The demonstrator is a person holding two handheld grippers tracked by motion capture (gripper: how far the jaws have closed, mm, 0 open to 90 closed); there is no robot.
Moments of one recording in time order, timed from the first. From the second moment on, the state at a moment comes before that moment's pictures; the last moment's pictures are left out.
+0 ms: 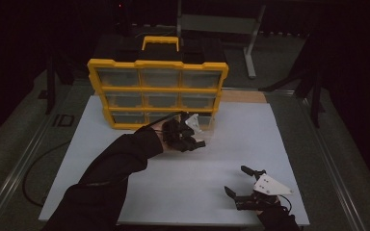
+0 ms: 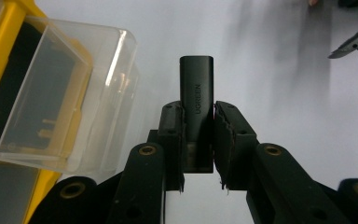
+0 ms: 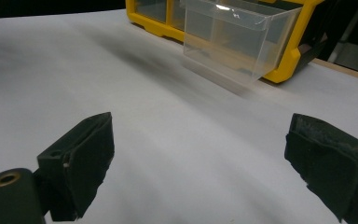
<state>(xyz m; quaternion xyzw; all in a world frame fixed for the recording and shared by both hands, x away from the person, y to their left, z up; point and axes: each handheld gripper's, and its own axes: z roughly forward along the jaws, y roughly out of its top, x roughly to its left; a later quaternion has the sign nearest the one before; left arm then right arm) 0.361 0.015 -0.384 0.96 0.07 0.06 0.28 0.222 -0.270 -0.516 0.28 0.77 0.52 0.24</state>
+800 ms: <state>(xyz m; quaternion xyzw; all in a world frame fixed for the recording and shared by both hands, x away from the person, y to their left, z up) 0.398 0.022 -0.374 0.94 0.14 0.07 0.29 0.222 -0.269 -0.517 0.28 0.77 0.52 0.24</state>
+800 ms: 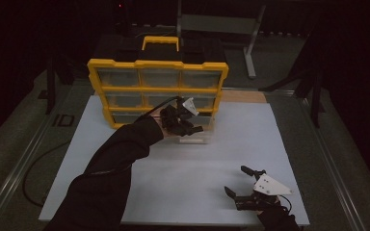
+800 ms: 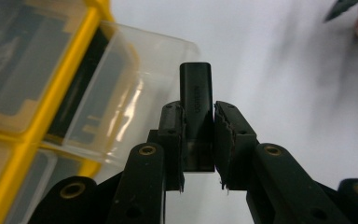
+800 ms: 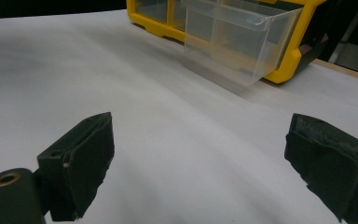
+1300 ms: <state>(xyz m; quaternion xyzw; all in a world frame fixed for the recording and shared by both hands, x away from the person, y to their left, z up) 0.414 0.016 -0.381 0.93 0.17 0.09 0.30 0.222 -0.270 -0.517 0.28 0.77 0.52 0.24</state>
